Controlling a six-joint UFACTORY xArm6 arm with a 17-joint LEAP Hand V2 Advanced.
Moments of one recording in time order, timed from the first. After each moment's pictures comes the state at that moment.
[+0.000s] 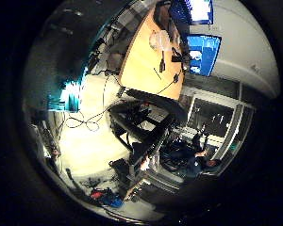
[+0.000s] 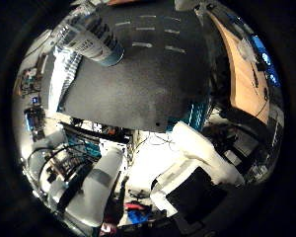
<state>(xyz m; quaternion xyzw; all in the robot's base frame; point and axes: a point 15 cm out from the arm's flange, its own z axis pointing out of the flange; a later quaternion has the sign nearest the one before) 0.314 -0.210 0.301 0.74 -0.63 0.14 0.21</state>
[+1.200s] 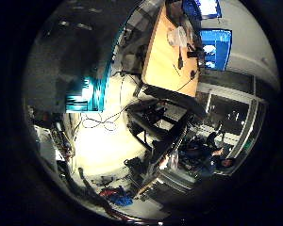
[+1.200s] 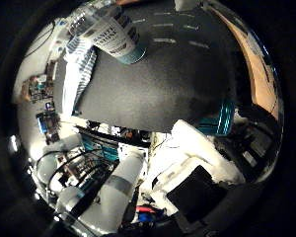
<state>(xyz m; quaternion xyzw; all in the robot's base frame) 0.298 -0.168 0.271 0.73 -0.67 0.05 0.12</state>
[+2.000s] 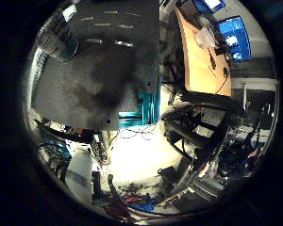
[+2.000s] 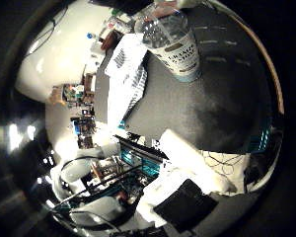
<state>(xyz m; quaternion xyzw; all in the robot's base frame) 0.311 -0.132 0.276 0.71 -0.70 -0.02 -0.09</state>
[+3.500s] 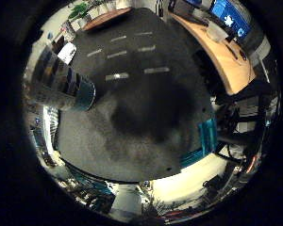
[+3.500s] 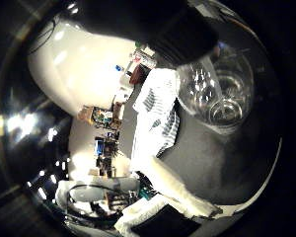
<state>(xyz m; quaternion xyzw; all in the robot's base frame) 0.358 -0.086 0.239 0.62 -0.72 -0.03 -0.31</state>
